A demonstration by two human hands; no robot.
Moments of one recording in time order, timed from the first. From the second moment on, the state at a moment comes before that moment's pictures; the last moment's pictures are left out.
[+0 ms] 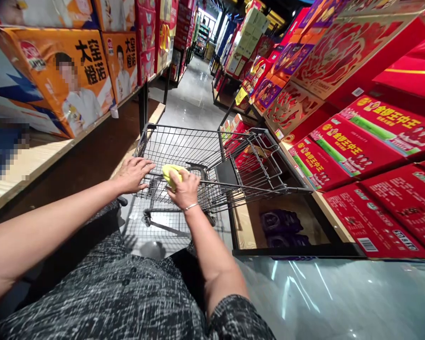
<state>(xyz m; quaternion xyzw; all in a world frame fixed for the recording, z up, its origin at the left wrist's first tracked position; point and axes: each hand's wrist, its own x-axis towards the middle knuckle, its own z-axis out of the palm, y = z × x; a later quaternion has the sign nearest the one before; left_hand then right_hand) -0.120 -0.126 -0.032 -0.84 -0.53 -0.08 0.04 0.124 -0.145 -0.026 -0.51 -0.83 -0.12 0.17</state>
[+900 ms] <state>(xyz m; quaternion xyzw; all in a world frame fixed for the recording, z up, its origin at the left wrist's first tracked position) -0.114 -0.091 -0.028 -0.86 -0.51 -0.07 -0.01 0.227 -0.131 -0.065 -0.58 -0.74 -0.22 0.25</state>
